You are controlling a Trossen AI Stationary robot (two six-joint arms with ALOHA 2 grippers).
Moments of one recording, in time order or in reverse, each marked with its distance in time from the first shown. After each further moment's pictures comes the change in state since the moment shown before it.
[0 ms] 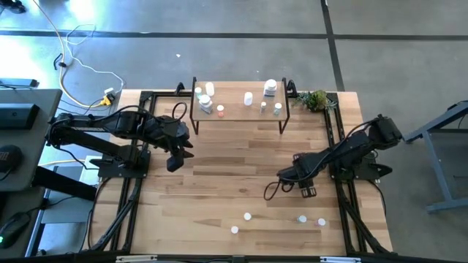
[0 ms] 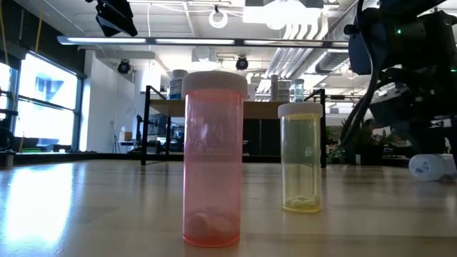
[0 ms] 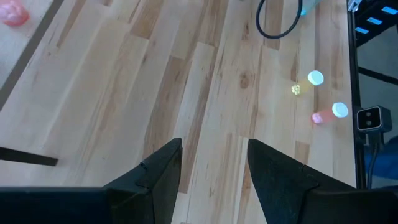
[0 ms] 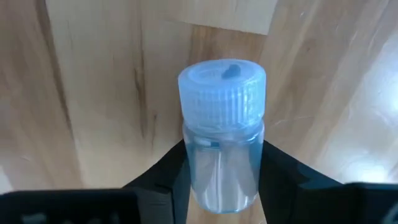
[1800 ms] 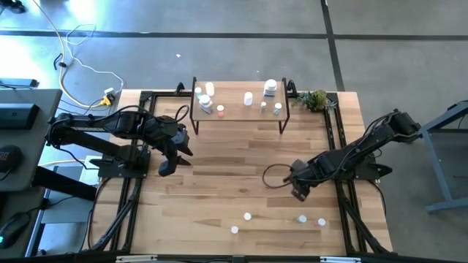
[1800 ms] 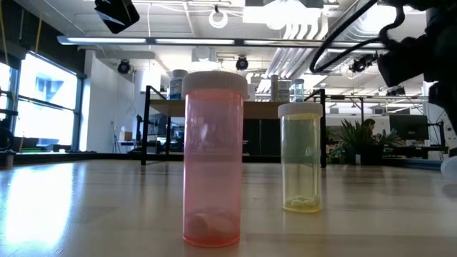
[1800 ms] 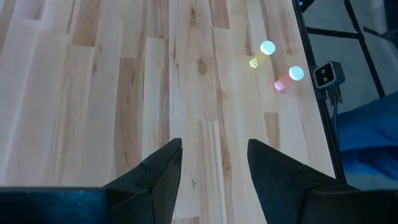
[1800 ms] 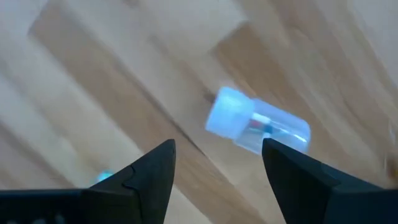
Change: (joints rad) left arm 0.000 0.000 0.000 0.000 0.180 0.196; right arm 0.119 -0.267 -0.006 0.027 -0.042 0.924
